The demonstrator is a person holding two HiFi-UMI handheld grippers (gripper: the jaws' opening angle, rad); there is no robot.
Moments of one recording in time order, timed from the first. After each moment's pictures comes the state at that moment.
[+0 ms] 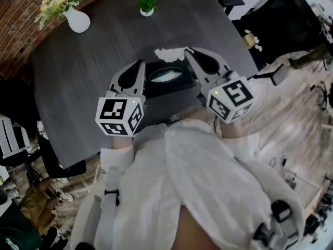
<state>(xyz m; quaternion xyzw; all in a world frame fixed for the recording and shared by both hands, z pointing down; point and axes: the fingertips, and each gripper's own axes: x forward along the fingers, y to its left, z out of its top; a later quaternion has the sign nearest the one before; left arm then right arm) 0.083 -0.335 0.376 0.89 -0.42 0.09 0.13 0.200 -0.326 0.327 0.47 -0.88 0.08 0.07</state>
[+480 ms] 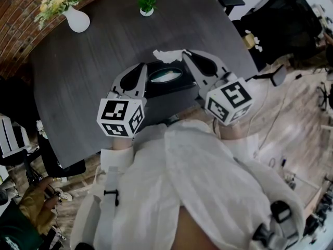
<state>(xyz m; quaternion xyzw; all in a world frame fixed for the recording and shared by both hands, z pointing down) 0.090 -0.330 0.388 0.89 -0.41 0.10 0.15 0.196 -0.324 0.333 0.45 -0.88 0.09 0.07</state>
